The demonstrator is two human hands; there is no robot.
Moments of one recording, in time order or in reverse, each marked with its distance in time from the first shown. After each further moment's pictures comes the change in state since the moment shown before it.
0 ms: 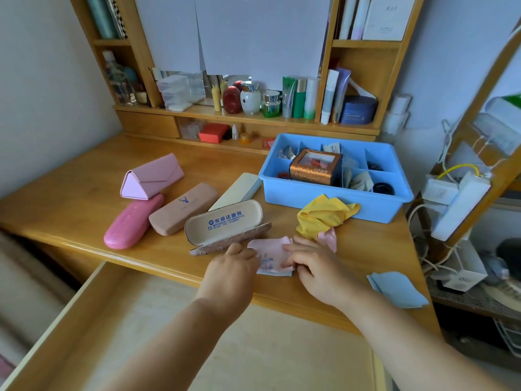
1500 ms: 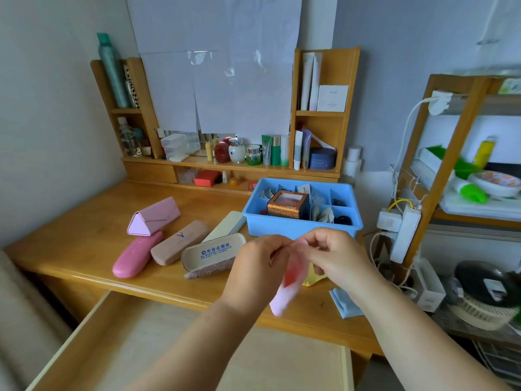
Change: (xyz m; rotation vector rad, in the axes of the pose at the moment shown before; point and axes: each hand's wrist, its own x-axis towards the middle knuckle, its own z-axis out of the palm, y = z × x) left_hand 0.015 0.104 -0.102 -0.710 0.254 -0.081; right_hand -0.055 -0.067 -0.125 0.533 0.293 0.308
